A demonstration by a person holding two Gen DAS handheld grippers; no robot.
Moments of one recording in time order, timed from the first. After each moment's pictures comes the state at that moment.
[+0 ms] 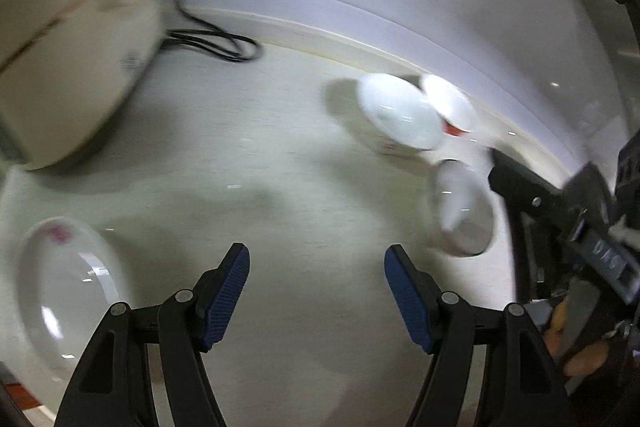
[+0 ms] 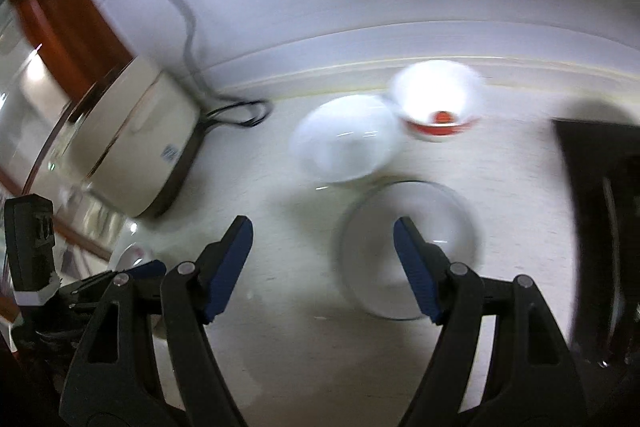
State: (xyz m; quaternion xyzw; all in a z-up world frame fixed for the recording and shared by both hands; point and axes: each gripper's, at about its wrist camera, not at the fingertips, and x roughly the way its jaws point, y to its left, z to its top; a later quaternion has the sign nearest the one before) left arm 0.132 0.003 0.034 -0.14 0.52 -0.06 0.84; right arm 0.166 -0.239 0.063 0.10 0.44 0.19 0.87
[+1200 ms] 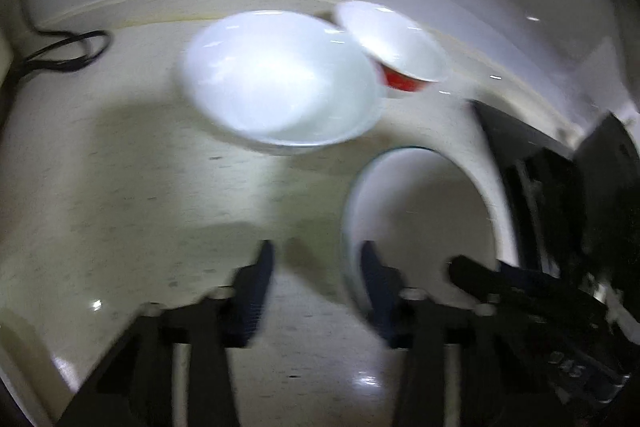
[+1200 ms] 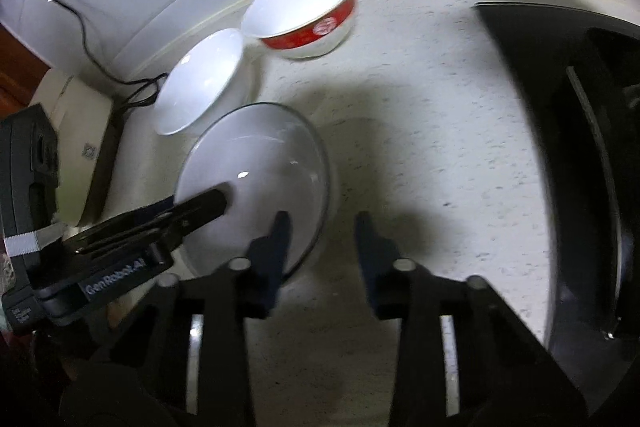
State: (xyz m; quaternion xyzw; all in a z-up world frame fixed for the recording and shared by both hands) left arm 0.216 -0.104 -0.026 -0.08 0.55 -0.16 0.82; right arm 0.180 -0.298 -0.014 0.14 0.54 0.12 0.82
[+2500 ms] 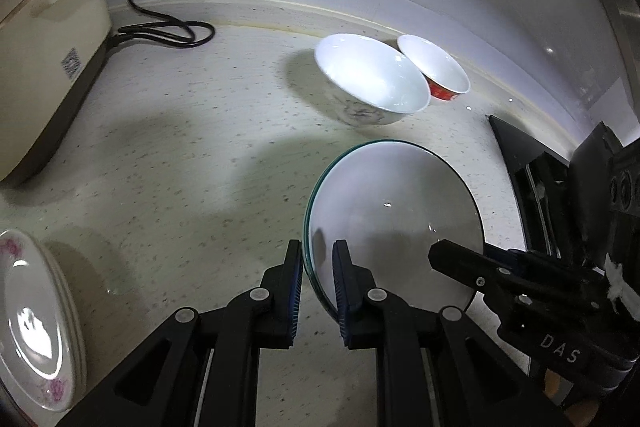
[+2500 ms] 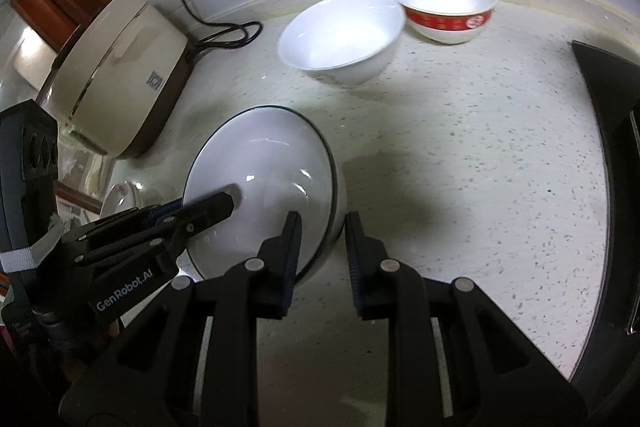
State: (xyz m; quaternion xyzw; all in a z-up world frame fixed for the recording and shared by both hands) left arm 0.134 -0.035 0.002 -0.10 0.52 -0.07 0.84; right arm 0.151 -0.217 0.005 0.07 0.53 0.22 0.81
